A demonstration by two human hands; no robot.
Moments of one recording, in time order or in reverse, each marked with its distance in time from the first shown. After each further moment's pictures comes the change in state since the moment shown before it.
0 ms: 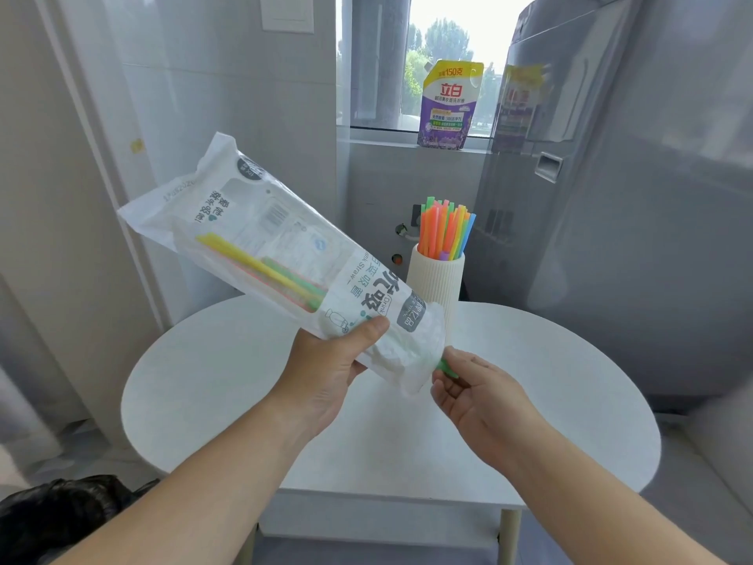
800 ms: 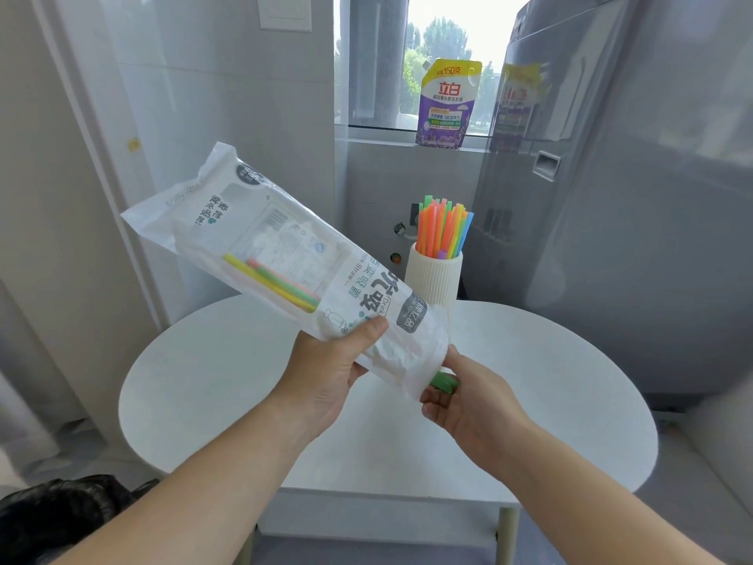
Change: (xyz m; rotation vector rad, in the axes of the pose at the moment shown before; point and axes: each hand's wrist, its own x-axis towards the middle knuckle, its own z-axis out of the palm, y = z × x) left_hand -0.002 -0.003 0.002 0.000 0.001 -0.022; right_hand 0.001 0.005 0.006 -0.246 0.049 0.036
